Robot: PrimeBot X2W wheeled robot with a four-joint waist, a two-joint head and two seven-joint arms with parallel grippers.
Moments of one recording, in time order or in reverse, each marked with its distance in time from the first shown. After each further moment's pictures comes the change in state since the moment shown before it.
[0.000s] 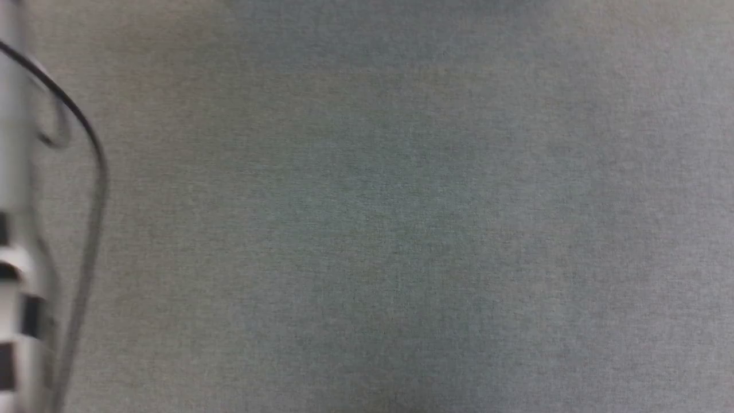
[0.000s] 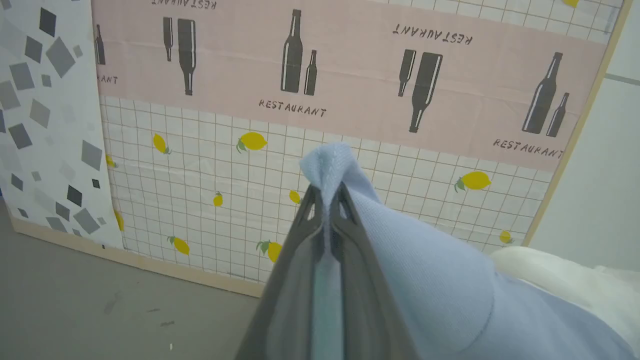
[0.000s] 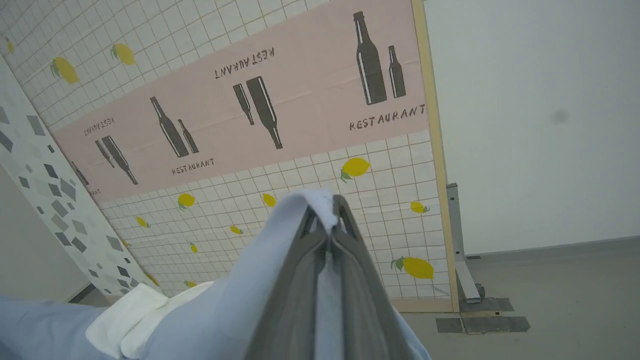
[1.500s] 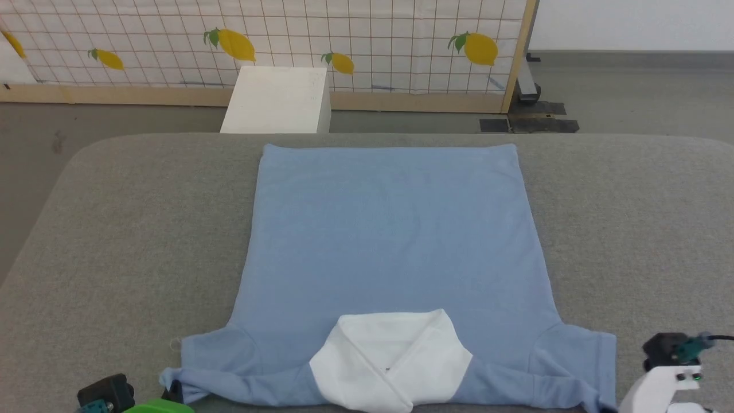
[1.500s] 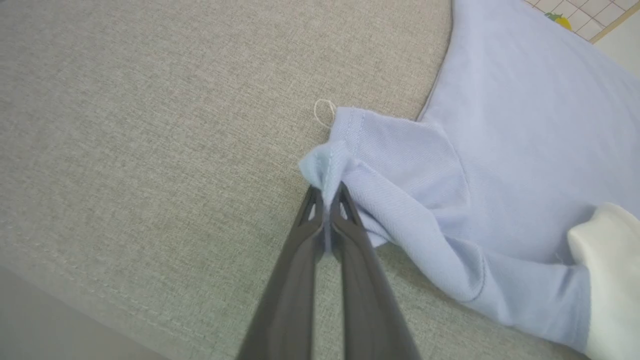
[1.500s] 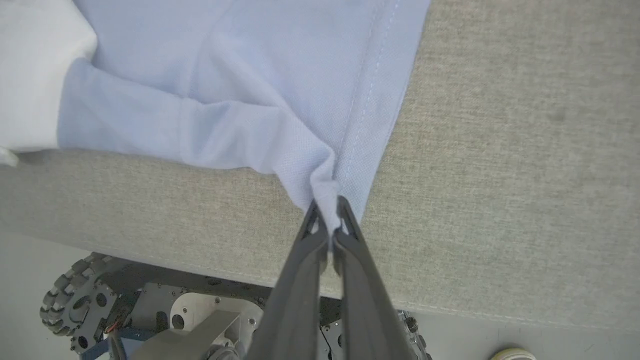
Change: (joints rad) left arm 1.527 -0.038 0.013 -0.532 -0.202 0.249 0.124; right arm 1.609 -0.039 0.133 -0.581 0.021 0.000 0.574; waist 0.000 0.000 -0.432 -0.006
